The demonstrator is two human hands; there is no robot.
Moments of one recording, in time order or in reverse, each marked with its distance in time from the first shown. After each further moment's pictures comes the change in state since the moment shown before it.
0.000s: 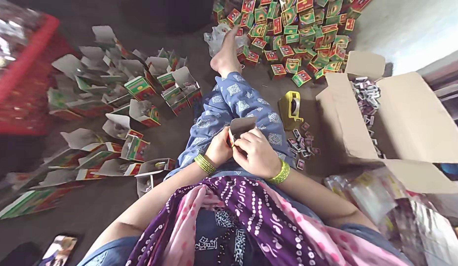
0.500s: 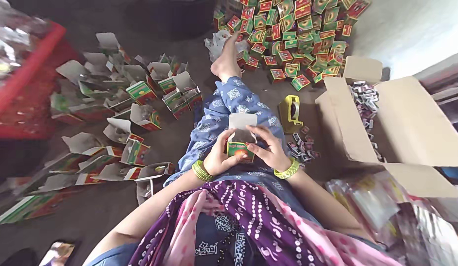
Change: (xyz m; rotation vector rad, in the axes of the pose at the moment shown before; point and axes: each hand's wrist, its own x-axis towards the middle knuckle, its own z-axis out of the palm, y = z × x) left_hand -0.009 0.001 -0.002 -0.435 0.009 0.405; right_hand -0.015 0.053 -0.001 0.813 0.092 0.184
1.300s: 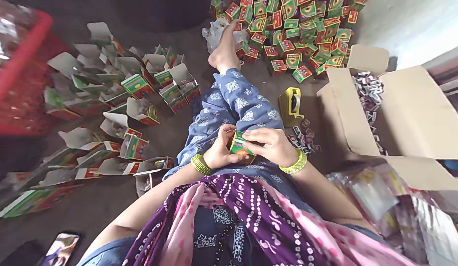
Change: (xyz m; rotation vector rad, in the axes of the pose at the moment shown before) left_hand 0.002 -0.008 0.003 -0.078 -0.150 -0.126; right_hand 0.008 -0.029 -0.012 -0.338 -0.148 -0.187
